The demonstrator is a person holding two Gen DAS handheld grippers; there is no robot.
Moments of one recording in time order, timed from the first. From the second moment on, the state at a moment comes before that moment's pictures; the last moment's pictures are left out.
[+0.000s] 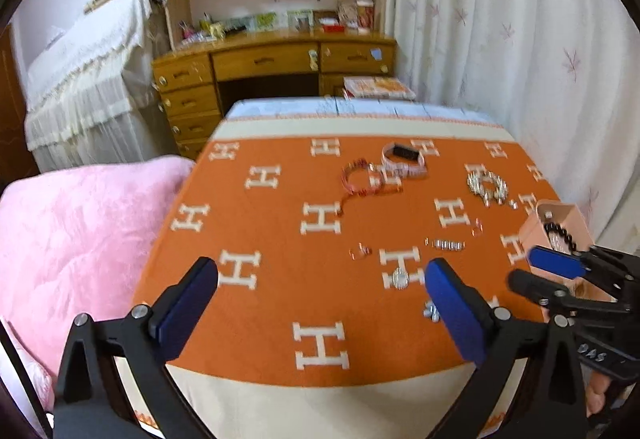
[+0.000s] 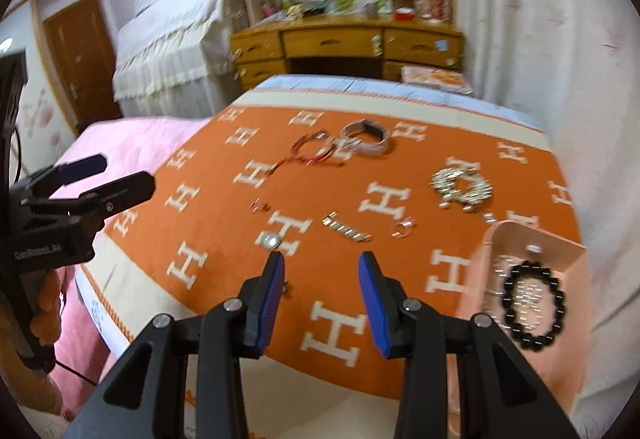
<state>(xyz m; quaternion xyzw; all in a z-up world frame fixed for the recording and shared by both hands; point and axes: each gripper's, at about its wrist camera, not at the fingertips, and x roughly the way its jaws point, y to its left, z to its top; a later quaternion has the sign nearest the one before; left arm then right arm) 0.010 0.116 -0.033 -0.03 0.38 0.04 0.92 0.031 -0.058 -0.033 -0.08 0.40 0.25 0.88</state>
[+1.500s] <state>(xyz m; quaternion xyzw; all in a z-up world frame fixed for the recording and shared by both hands) 0.074 0.066 -0.109 0.01 0.46 -0.04 0.89 0.052 -0.071 -0.068 -0.02 0.39 0.23 0.89</state>
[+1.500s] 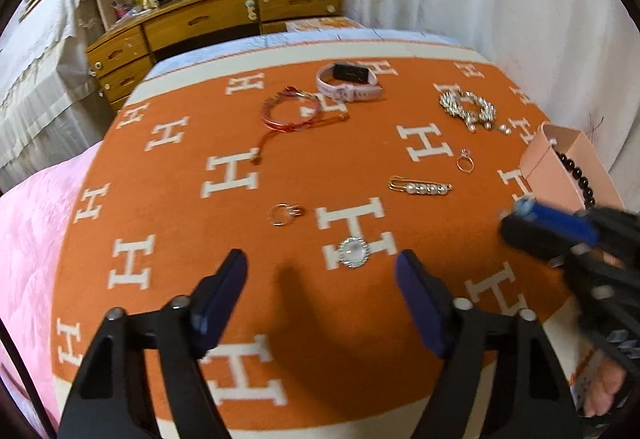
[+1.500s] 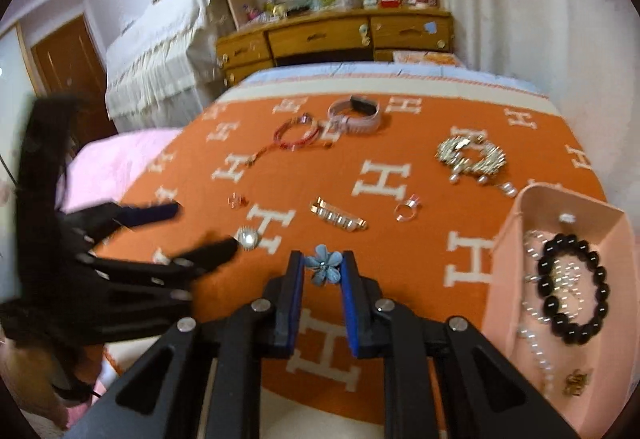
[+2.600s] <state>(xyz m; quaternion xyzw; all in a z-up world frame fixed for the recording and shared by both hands) 0.099 0.047 -0.120 -0.01 0.52 -0.02 0.86 0.054 -0.119 -0.049 0.03 0.35 0.25 0.90</state>
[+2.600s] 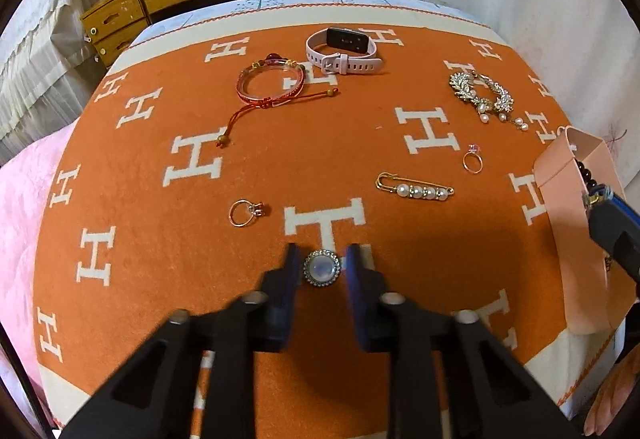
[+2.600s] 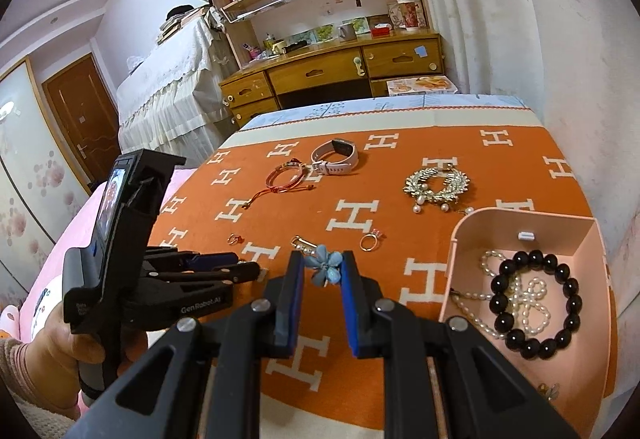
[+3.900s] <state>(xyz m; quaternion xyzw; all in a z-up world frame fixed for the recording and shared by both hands) 0.056 -0.122 -0.033 0.00 0.41 -0.27 0.87 -0.004 -0.242 -0.029 0.06 0.34 0.09 0.93</state>
